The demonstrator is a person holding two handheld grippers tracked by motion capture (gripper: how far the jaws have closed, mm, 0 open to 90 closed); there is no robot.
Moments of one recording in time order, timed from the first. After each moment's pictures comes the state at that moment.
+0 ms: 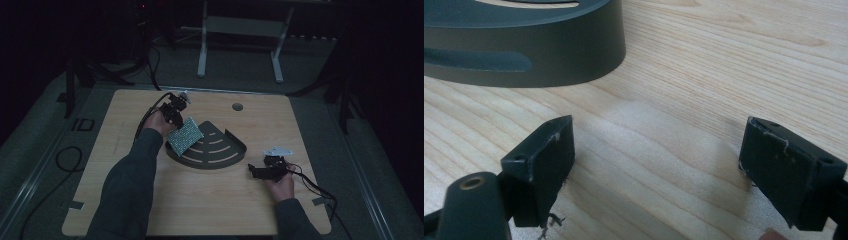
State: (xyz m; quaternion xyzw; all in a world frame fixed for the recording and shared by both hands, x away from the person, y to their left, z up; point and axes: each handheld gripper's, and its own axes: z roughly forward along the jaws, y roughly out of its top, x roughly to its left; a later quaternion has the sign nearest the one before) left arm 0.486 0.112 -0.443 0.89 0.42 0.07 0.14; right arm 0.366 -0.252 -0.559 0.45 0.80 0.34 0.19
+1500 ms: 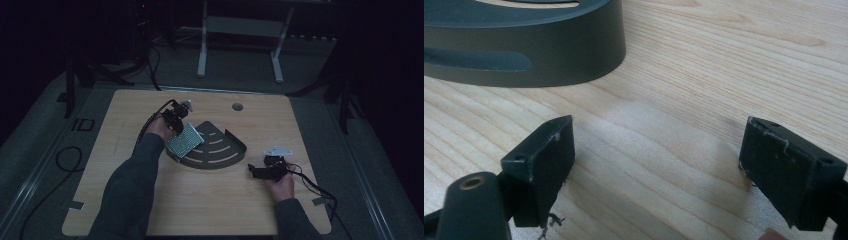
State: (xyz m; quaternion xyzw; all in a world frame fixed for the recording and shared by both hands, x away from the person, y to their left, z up) left arm 0.484 0.105 -0.468 0.90 0.41 0.09 0.09; right arm 0.366 -0.252 -0.559 0.45 0.80 0.34 0.19
